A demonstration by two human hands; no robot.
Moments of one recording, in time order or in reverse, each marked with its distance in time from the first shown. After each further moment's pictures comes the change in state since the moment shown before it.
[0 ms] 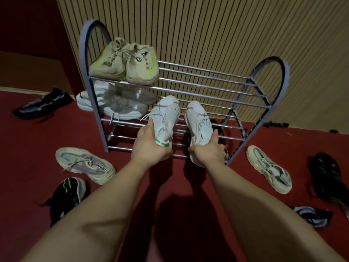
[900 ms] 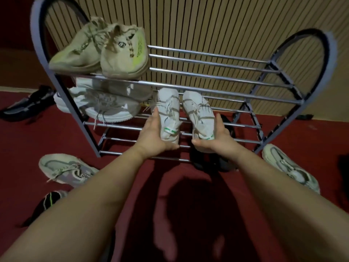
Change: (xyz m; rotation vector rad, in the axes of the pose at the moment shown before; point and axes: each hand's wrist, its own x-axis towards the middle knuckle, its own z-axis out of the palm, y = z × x) left_hand 0.109 -0.022 0.046 0.061 -0.171 0.119; right_hand 0.103 0.001 -0.010 0.090 -0.330 -0.294
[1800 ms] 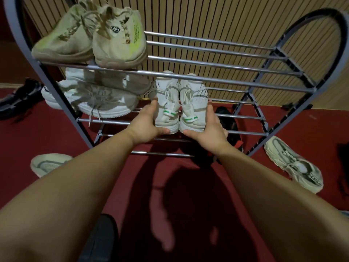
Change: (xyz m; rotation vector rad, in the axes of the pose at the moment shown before) left_hand 0.023 -0.008 -0.025 0.057 -0.083 0.064; right_hand 0.029 0.001 0.045 -0.216 0.233 -0.139
